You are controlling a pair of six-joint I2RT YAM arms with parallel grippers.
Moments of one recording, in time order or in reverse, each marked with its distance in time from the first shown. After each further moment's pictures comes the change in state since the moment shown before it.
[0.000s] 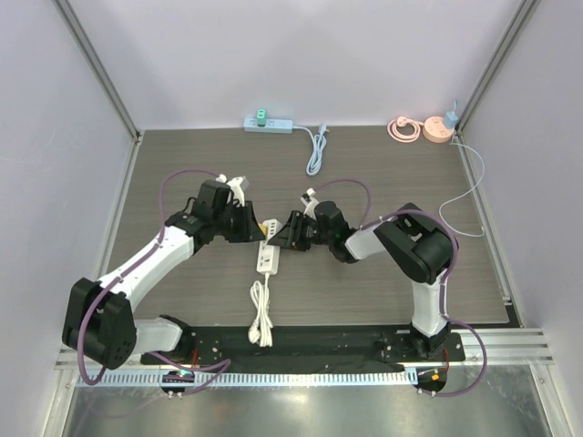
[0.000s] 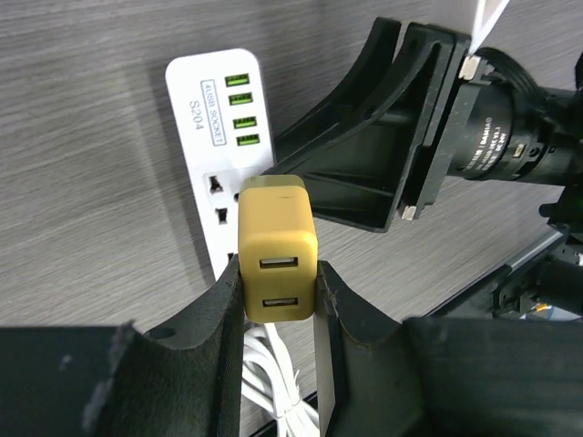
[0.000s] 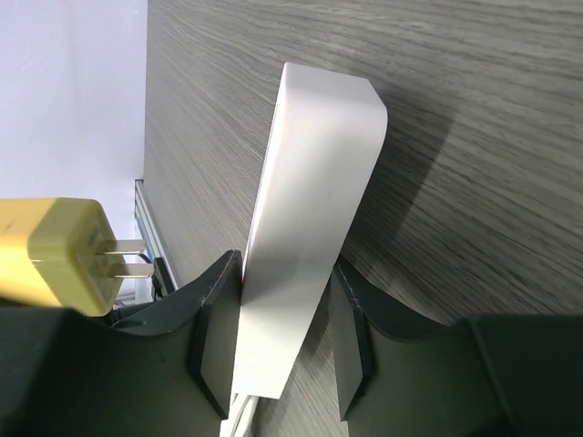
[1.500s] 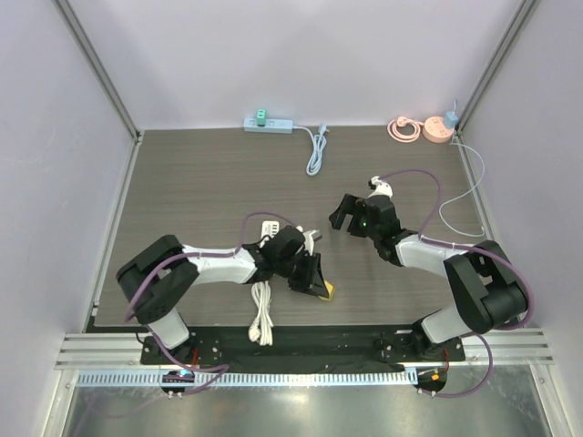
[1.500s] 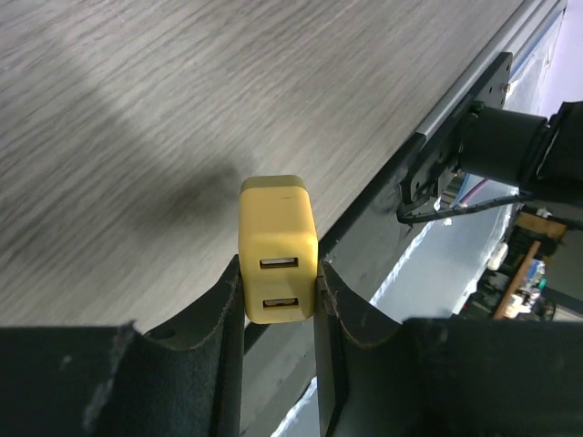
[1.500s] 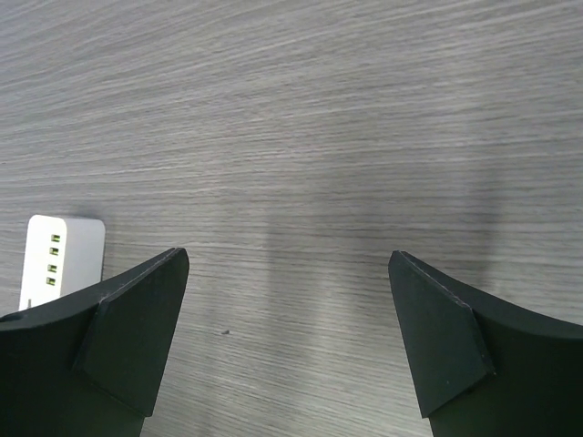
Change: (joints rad) left arm -0.511 0.343 -0.091 0.470 0.138 -0.386; right arm -0.262 -0.494 -0.226 -0.380 0.506 -0.350
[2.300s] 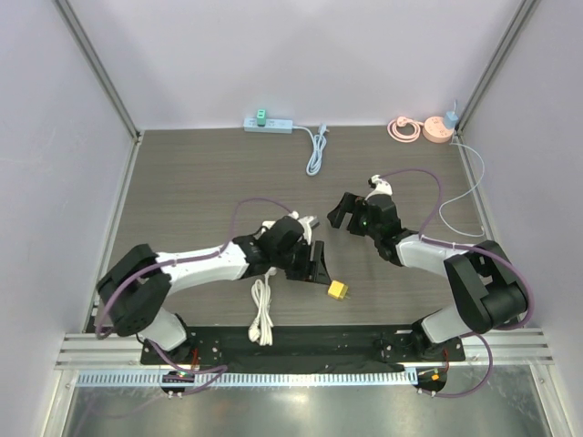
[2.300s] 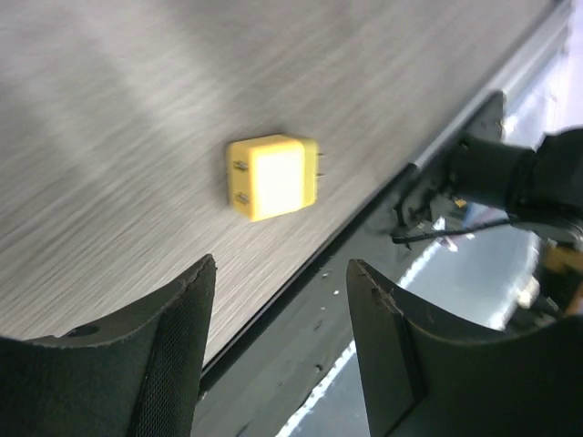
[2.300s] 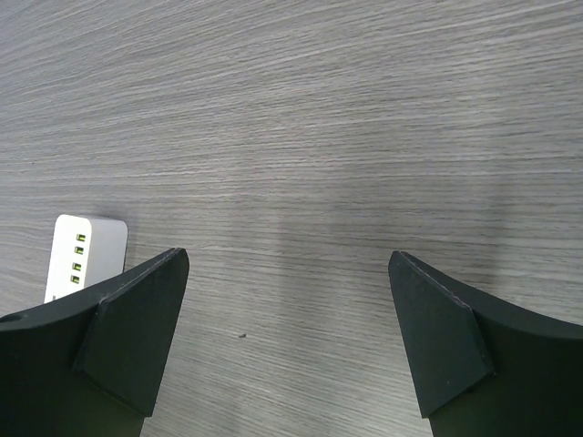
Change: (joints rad) left arm -0.012 -0.049 0.073 -0.098 -0.092 0.037; right arm -0.007 0.000 -0.001 0.042 -0.042 0.006
